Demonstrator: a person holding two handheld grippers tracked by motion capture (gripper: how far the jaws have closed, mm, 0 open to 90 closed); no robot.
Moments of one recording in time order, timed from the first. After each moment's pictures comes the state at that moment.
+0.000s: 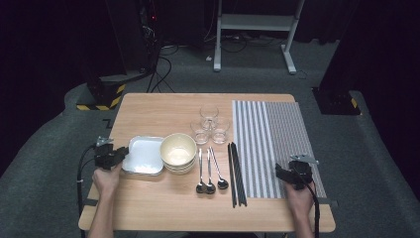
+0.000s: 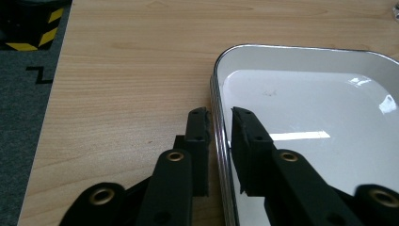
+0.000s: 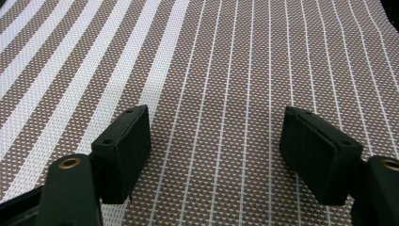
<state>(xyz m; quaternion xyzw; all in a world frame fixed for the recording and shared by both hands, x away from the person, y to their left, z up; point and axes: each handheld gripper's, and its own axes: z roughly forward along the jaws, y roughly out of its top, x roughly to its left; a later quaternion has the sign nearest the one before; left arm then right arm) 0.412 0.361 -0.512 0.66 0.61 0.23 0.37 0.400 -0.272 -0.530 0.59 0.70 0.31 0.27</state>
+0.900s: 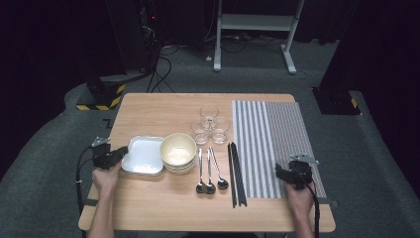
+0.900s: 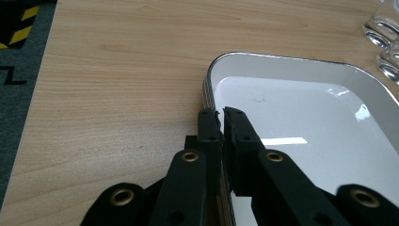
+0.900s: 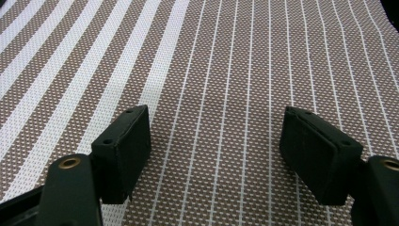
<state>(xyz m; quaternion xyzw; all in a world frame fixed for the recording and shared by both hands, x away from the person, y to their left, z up) 0.412 0.371 -0.514 0.65 0.61 0.20 0.41 0.400 -0.272 -0.530 0.59 0.70 0.31 0.27</state>
